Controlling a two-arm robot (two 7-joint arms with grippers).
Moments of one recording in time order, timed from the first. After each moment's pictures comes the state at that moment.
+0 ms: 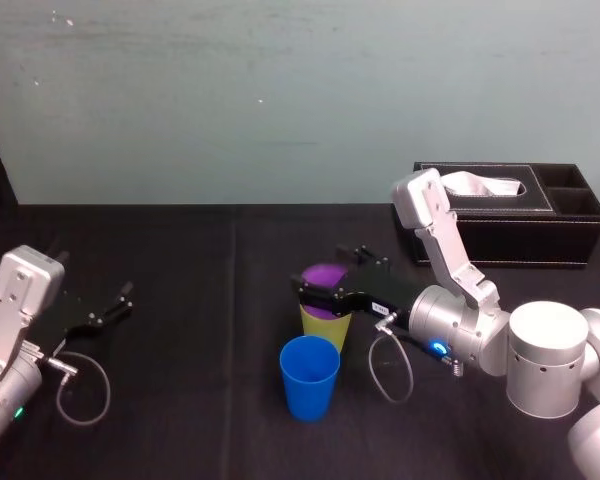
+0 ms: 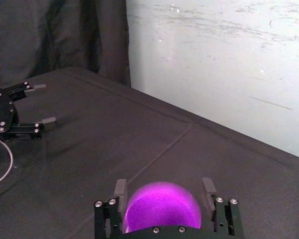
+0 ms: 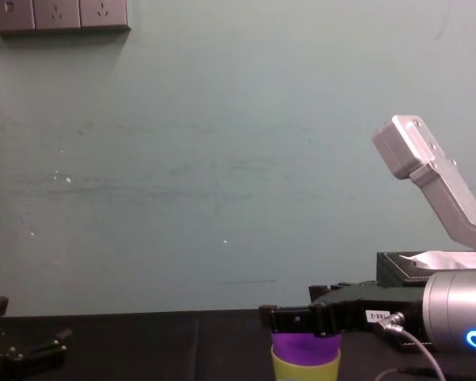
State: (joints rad) left arm -0.20 0.60 0.45 -1.41 -0.25 -0.12 0.03; right arm 0.42 0.30 -0.46 -1.34 0.32 0.24 0.40
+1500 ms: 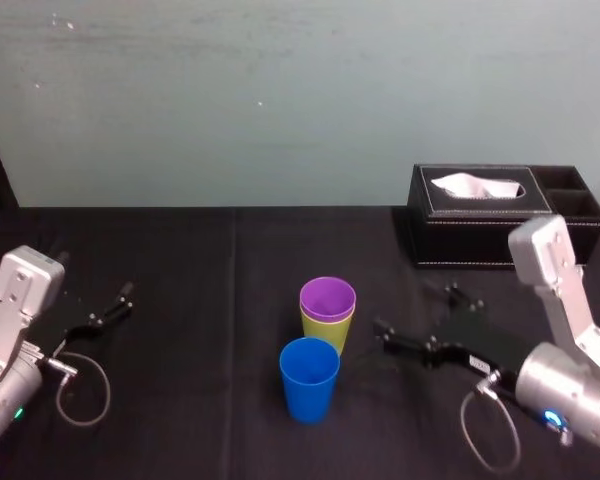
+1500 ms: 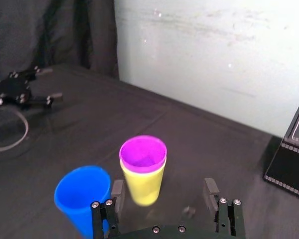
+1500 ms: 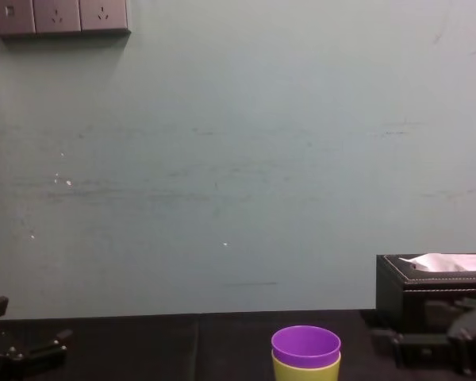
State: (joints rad) left arm -0.20 0.60 0.45 -1.41 -0.25 -0.12 0.03; right arm 0.11 0.52 -0.30 -1.70 0.39 0.25 0.38
